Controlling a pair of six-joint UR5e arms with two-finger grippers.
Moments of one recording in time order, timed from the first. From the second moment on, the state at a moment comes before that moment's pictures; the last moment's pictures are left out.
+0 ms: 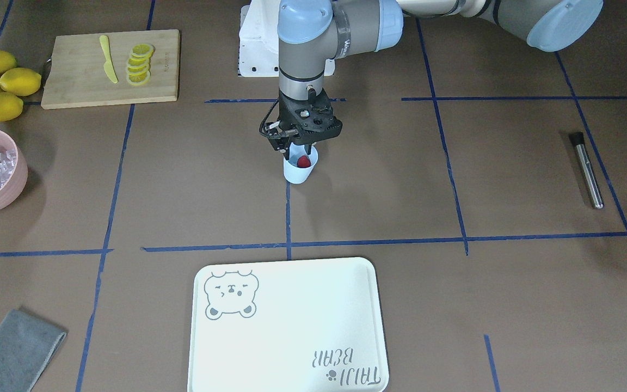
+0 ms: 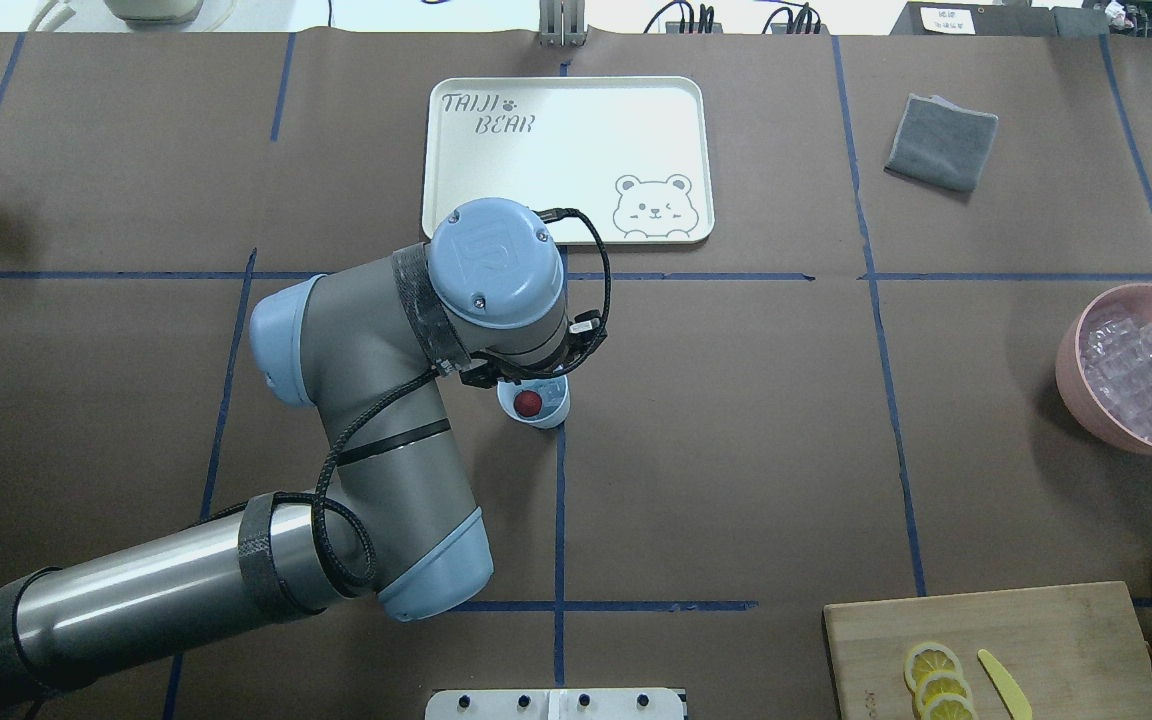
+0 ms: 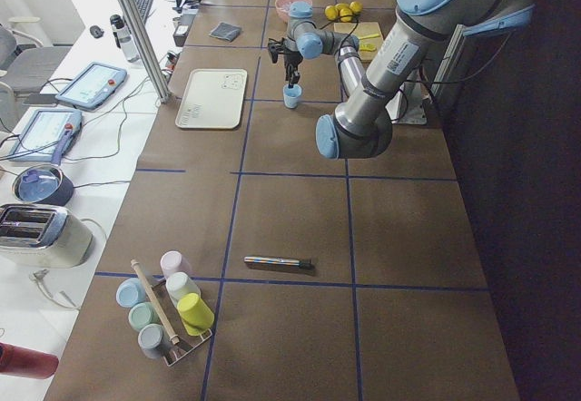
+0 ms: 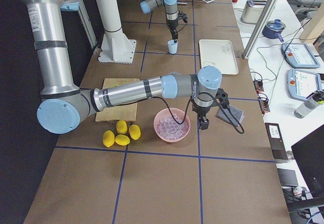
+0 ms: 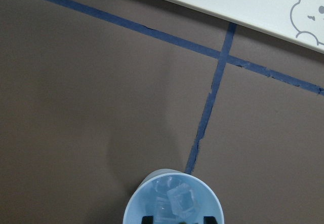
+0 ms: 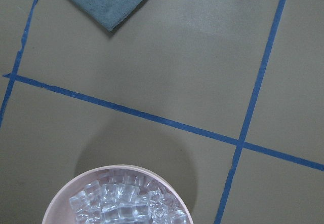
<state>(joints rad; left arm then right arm) -0.48 -2.41 -1.64 -1.50 -1.77 -1.57 1.51 -1.43 1.70 -1.72 2.39 -0.15</state>
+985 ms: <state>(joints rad) -0.66 -2.30 -1.78 -1.40 -1.90 -1.27 1.58 -1.45 1.59 -1.71 2.38 -0.30</state>
